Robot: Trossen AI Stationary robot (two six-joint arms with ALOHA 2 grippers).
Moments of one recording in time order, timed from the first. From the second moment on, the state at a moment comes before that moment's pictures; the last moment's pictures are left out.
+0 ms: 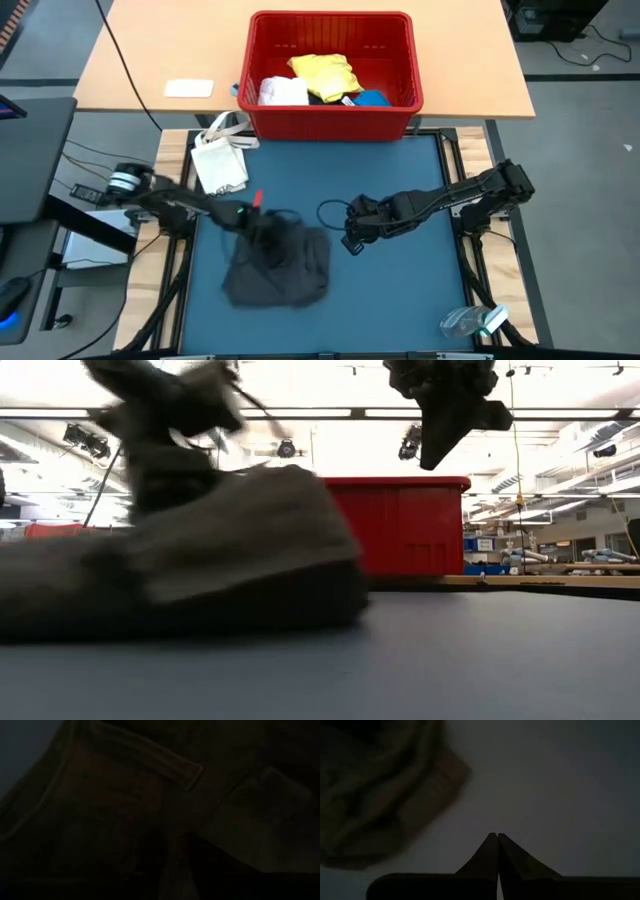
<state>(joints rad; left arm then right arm) -0.17 1.53 0.72 -0.41 0.09 -0.83 0.24 1.66 1.42 -1.04 0.26 1.03</state>
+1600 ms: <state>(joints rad) 0.94 1.60 1.38 -0.24 0.35 -0.19 -0.74 1.53 1.42 -0.48 0.32 0.26</state>
